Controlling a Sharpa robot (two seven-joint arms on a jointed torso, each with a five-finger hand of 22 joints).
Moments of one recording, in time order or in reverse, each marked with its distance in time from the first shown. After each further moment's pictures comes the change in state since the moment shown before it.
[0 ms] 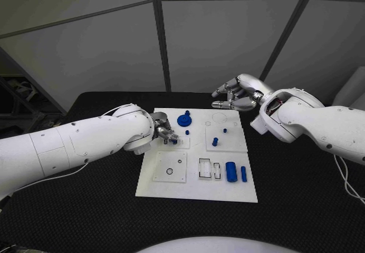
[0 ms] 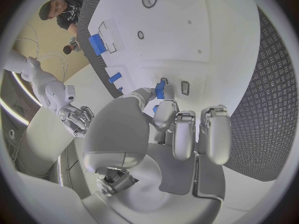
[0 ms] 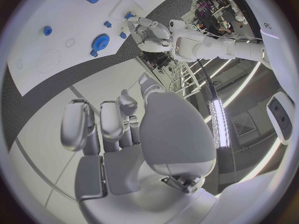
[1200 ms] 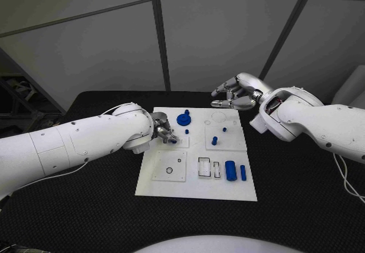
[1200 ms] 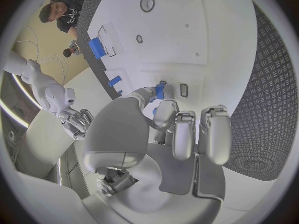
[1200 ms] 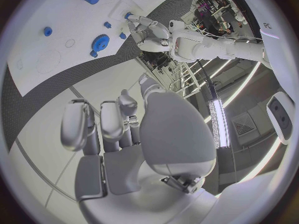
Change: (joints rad) left arm -0.001 0.005 0.004 -0.010 -0.013 0.043 -0.001; left_hand -0.005 0.006 0.018 -0.040 -0.135 0.004 -0.004 -0.008 -0.003 -0.002 -0.002 -0.011 0.000 0.001 0.002 0.000 0.000 0.000 0.000 0.000 0.000 0.000; right arm 0.000 -0.002 0.000 0.001 0.000 0.005 -0.001; right_hand 0.000 0.000 0.000 0.000 0.000 0.000 0.000 0.000 0.001 0.000 0.000 0.000 0.000 0.000 0.000 0.000 0.000 0.000 0.000 0.000 0.000 0.000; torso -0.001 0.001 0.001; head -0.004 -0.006
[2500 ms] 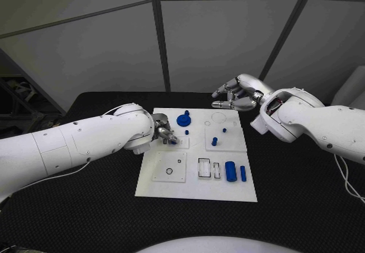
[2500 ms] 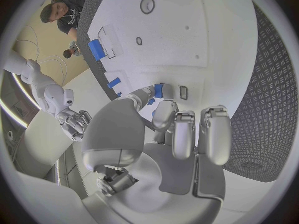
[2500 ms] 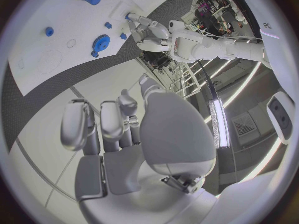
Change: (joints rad) left arm 0.000 0.012 0.000 -0.017 0.007 0.022 -0.004; left_hand -0.105 0.020 0.100 -0.082 -0.173 0.027 -0.016 -0.010 -0.003 0.004 -0.011 -0.009 0.000 -0.005 -0.009 -0.004 0.000 0.000 0.004 -0.004 0.000 0.000; right arm 0.000 -0.006 0.000 0.003 0.000 0.001 -0.002; right_hand -0.005 0.005 0.000 0.000 0.000 0.004 -0.004 0.000 0.001 0.000 0.000 0.000 -0.001 0.000 0.000 -0.004 0.002 0.000 0.000 0.000 -0.004 0.000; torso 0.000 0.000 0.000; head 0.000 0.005
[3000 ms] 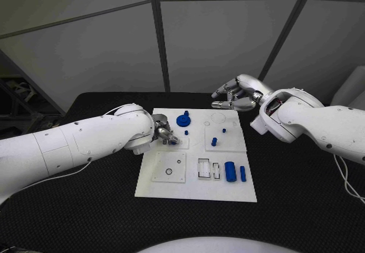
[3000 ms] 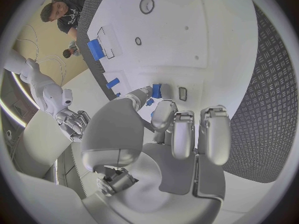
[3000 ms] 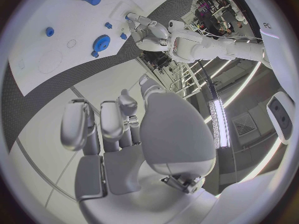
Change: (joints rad) left arm 0.000 0.011 -0.001 -0.016 0.008 0.012 -0.007; left_hand -0.042 0.008 -0.037 0.068 -0.012 0.009 -0.009 0.000 0.001 0.000 0.000 0.005 0.000 0.003 -0.005 0.000 0.000 0.000 0.000 -0.007 0.000 0.000; right arm 0.000 -0.001 0.000 0.001 0.000 0.000 -0.002; right_hand -0.004 0.004 0.000 0.000 0.000 0.000 0.000 0.000 0.001 0.000 0.000 0.000 -0.001 0.000 0.000 0.000 0.000 0.000 0.000 0.000 0.000 0.000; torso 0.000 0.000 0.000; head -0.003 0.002
